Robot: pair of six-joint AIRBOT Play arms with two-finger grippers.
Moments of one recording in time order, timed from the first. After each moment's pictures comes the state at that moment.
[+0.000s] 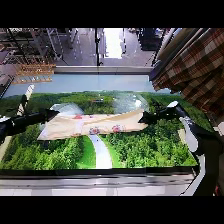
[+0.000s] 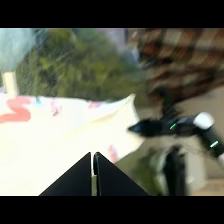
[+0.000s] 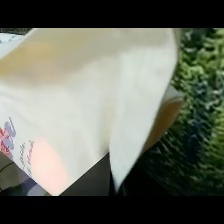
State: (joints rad) left arm 0.38 -1.60 1.10 0.19 -1.21 -0.71; right arm -0.17 -2.04 1.65 -0.77 1.33 1.15
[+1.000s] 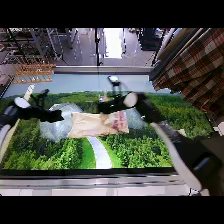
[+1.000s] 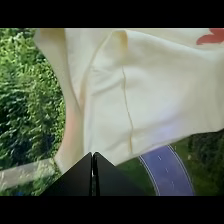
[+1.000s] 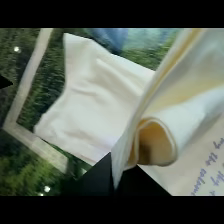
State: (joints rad) left arm 0.14 -1.52 1.34 1.00 -1.16 -1.24; right arm 0.53 -1.71 1.70 -1.09 0.89 1.55
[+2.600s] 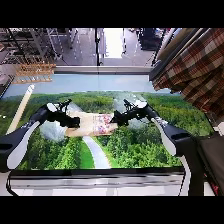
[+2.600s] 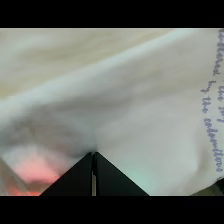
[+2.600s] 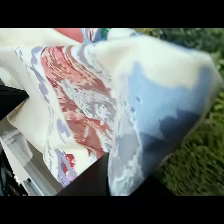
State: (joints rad) left arm -0.06 -1.83 1.44 1.03 -1.07 -1.29; right arm 0.20 -2.13 1.76 -0.54 1.22 1.44
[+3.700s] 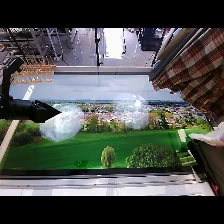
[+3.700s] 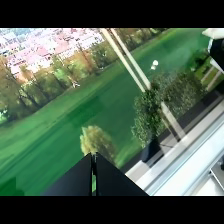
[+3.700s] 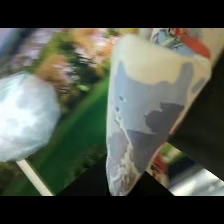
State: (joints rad) left arm 0.02 -1.00 1.44 0.86 -1.46 -1.19; right arm -1.12 -1.37 1.77 -1.04 1.79 1.48
